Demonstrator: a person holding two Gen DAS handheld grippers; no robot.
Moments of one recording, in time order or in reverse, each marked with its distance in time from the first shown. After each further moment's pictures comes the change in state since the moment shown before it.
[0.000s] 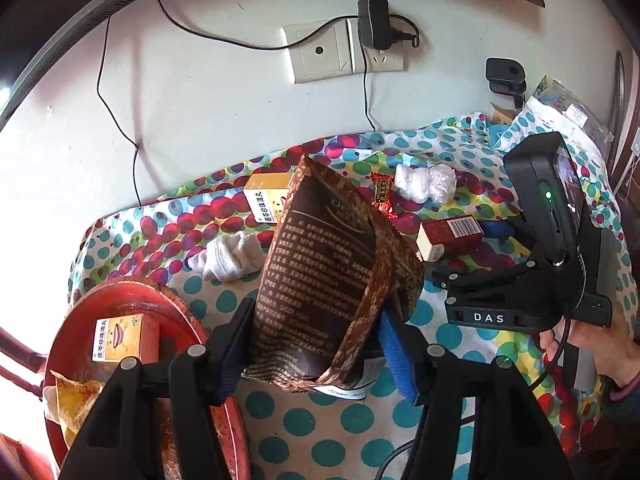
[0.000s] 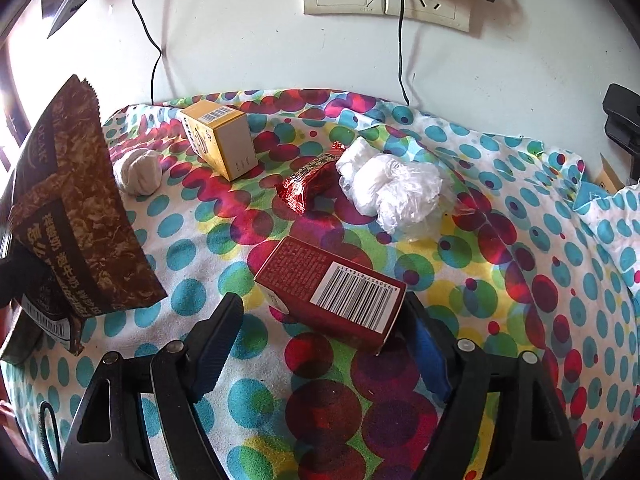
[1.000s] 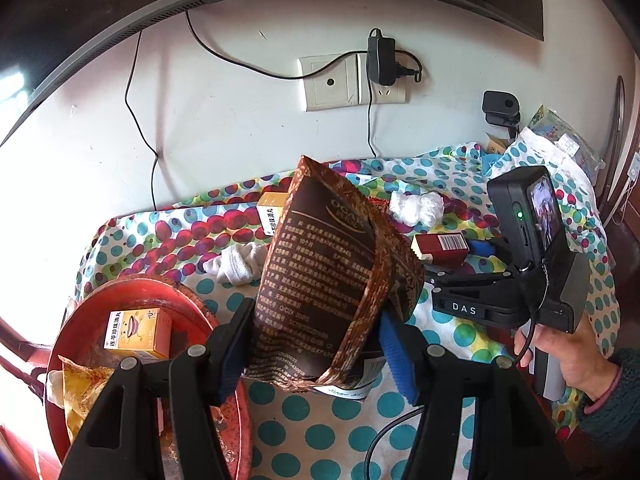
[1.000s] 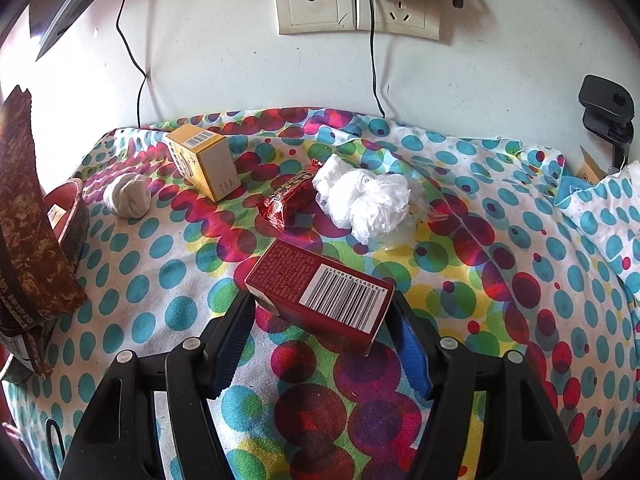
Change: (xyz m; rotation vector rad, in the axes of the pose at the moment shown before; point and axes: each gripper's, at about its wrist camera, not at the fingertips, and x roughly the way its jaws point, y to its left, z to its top) left arm -0.040 0.004 -0.002 -0.049 -0.068 -0.008; right arm -0.010 -0.010 -0.002 0.053 -0.052 -0.036
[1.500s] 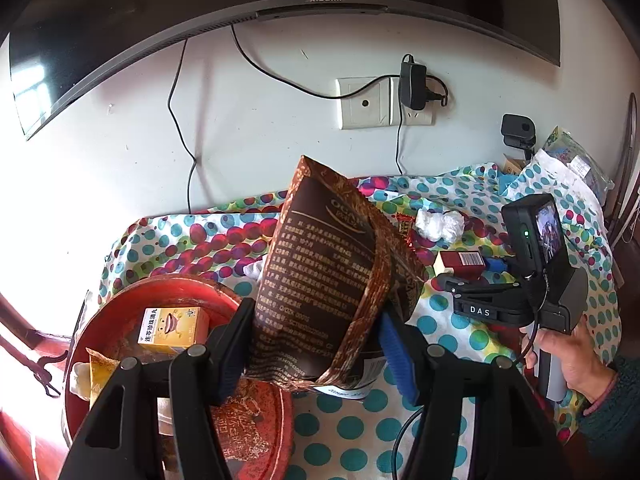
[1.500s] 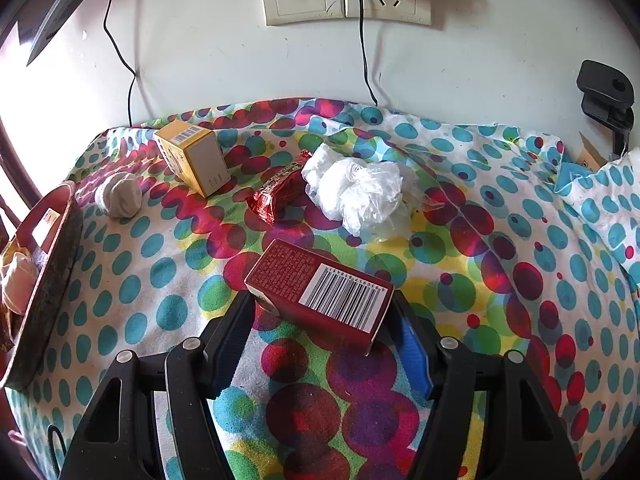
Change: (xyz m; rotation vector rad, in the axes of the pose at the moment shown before) left arm -0.029 0.028 0.000 -0.050 -0.037 0.055; right arm 0.006 -0.005 0.001 0.026 0.030 -0.004
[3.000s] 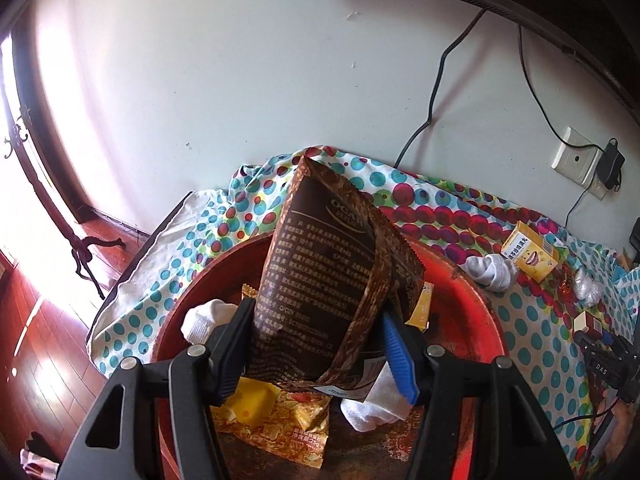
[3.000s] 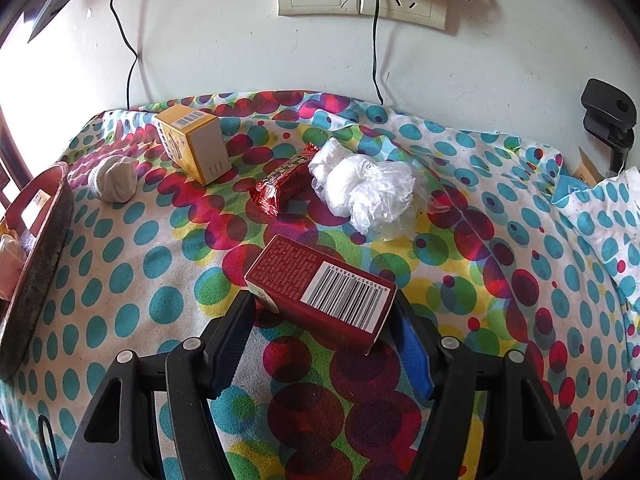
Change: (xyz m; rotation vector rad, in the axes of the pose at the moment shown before) left arm 0.004 0.213 -0.052 -0.429 0.111 0.261; right arm 0.004 0.007 0.001 -0.053 0.017 -0.049
